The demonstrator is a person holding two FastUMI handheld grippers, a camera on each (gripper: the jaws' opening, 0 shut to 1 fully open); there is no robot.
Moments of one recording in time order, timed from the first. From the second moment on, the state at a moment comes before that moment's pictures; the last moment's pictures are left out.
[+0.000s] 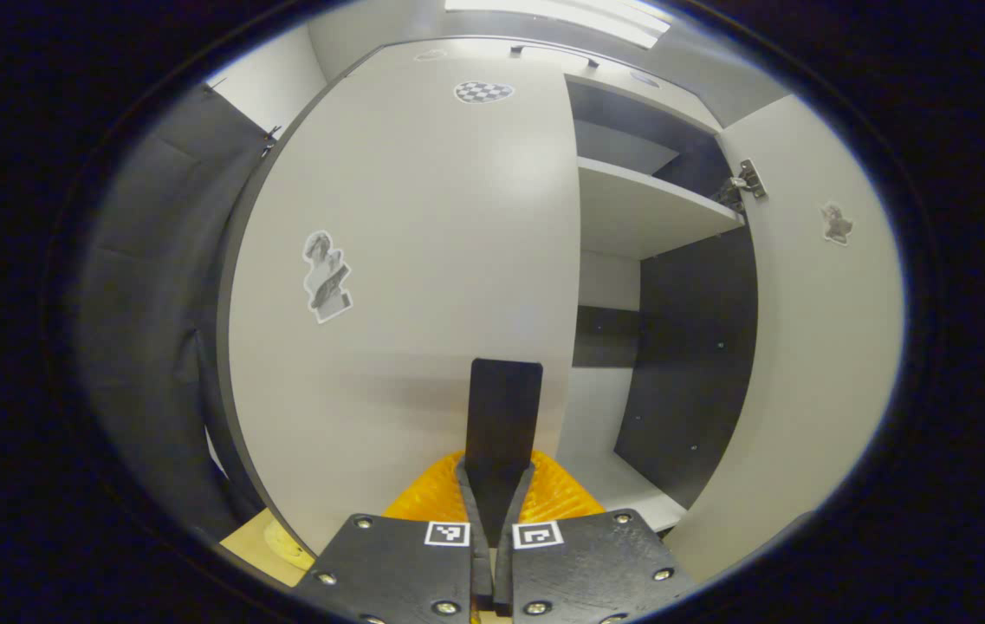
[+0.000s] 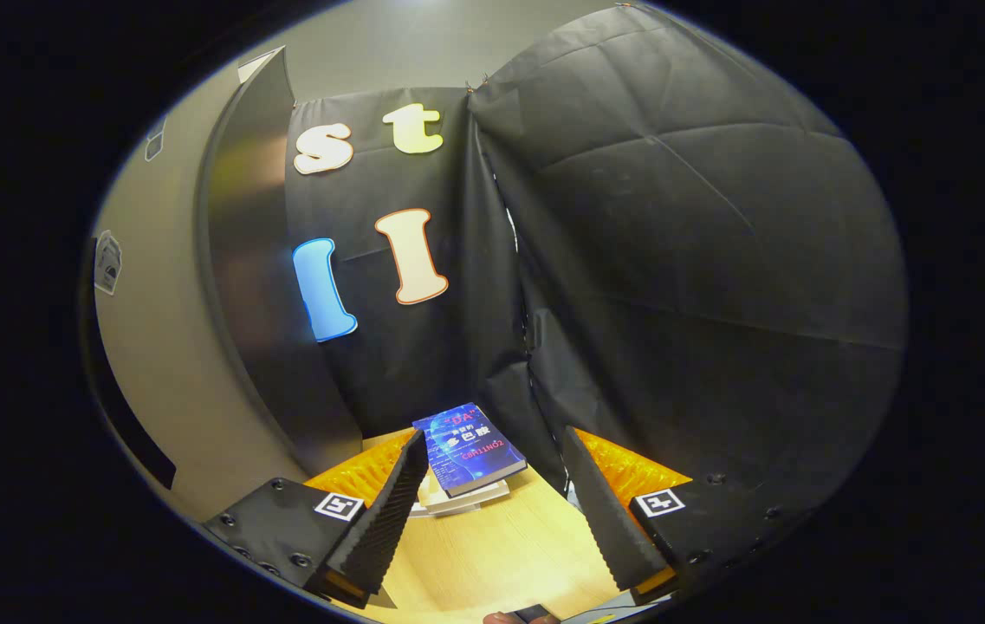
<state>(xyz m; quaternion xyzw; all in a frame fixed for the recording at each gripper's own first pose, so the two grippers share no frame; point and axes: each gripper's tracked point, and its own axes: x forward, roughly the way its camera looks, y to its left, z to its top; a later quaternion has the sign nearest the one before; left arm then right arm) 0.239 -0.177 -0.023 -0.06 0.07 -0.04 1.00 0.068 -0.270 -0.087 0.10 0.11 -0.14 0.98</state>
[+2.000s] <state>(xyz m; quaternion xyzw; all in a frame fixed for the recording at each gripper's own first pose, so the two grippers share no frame) 0.195 -0.143 -0.012 -0.08 0.03 -0.07 0.99 -0.004 -0.176 -0.080 0.08 0.09 -0.13 0.98</state>
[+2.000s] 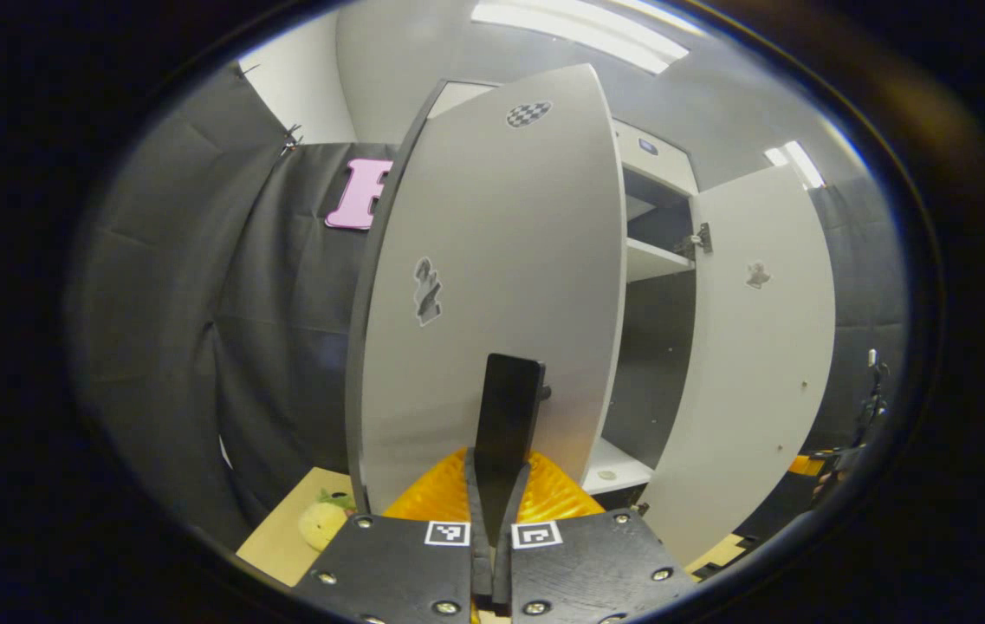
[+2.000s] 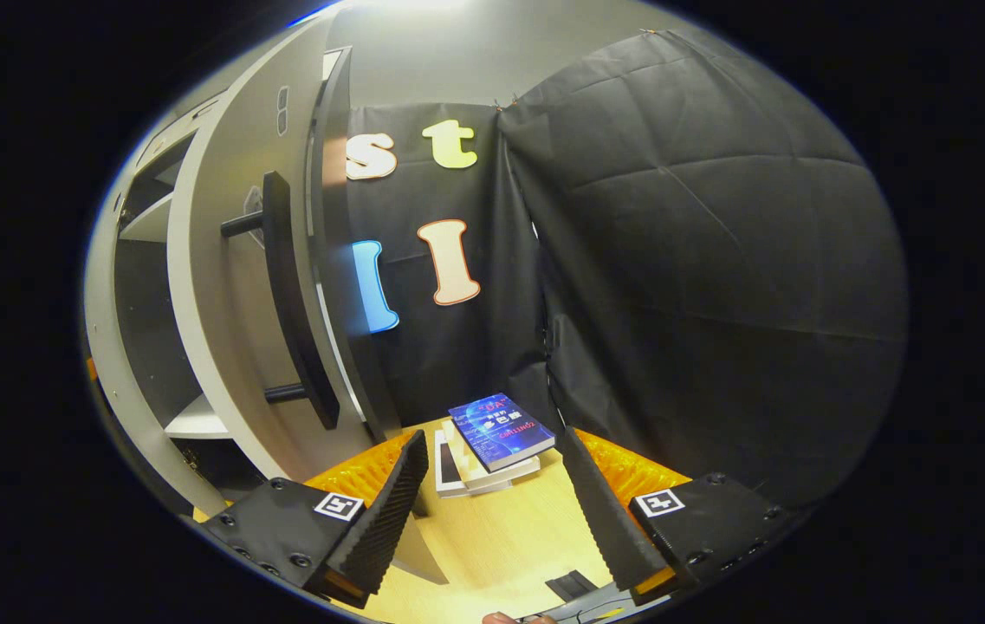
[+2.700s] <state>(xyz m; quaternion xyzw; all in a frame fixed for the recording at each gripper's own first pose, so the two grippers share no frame) 0.187 -0.114 -0.009 -0.07 0.03 -0.03 1.00 0.003 -0.173 -0.084 0.08 0.10 -0.13 0.98</state>
